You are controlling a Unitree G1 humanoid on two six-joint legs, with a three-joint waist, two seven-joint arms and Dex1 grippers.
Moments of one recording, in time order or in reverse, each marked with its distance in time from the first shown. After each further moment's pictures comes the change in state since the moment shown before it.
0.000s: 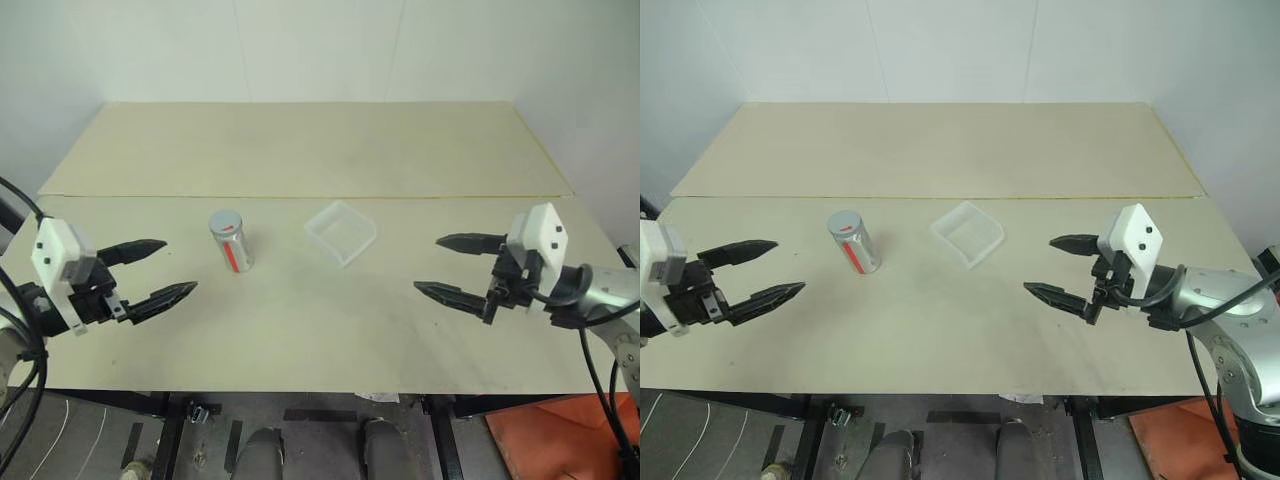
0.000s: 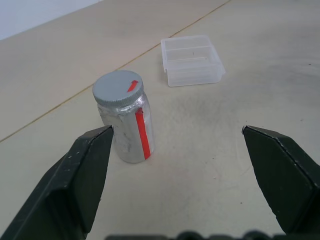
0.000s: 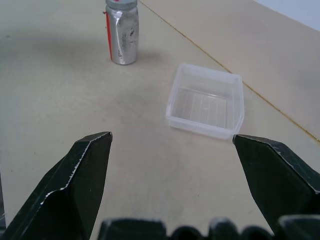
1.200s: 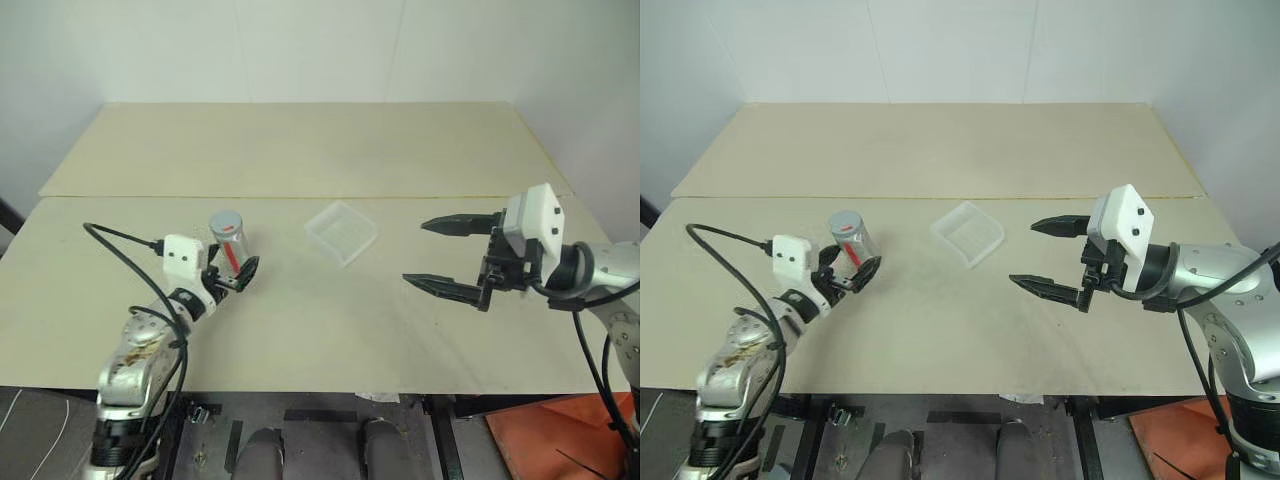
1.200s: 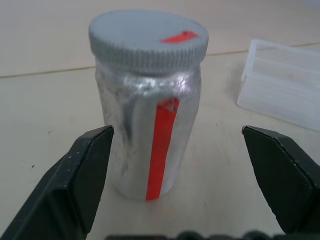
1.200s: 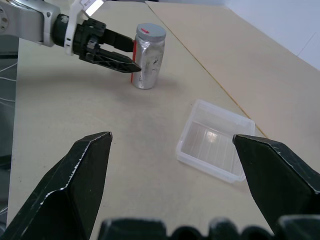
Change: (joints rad) left arm -0.251 -0.581 -0.417 0.114 0.347 -0.041 0.685; right arm -0.142 -0.013 0.060 0.015 -0.010 -0.053 0.067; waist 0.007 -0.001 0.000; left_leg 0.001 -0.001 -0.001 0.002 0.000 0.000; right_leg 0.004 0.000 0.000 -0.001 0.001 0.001
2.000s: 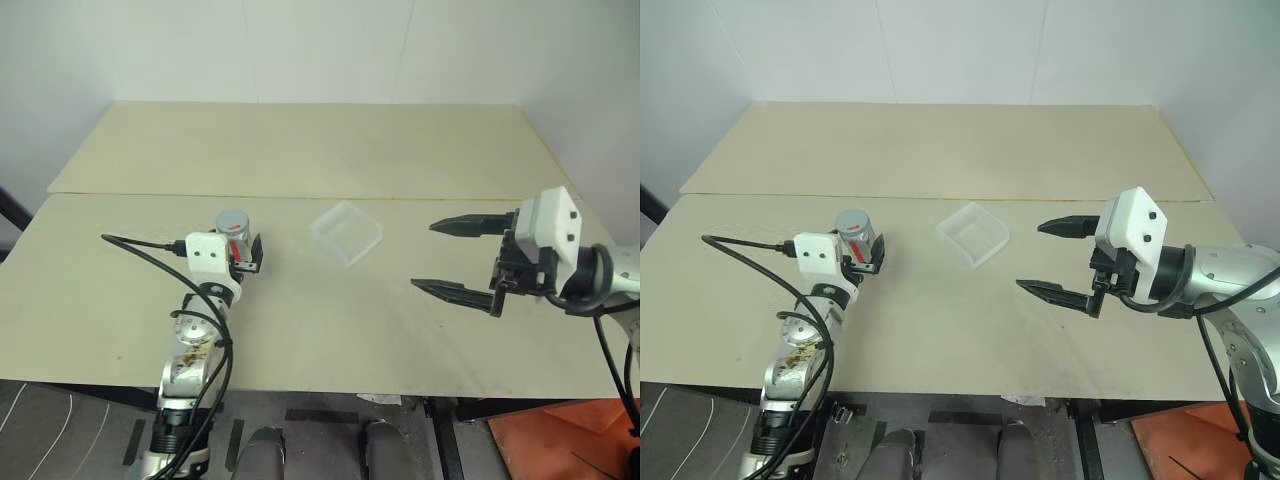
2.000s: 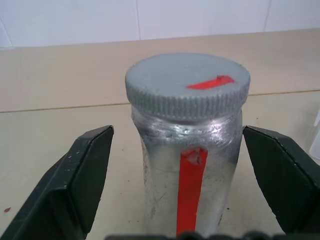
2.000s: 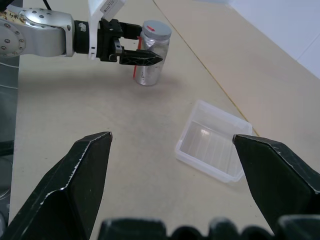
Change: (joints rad) left arm -0.030 -0.194 -0.070 0.092 0.262 -0.224 0.260; right arm 0.044 -0.056 -0.053 -0.057 0.019 0.004 -0.009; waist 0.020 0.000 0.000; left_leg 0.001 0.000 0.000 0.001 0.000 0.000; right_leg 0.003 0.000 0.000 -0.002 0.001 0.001
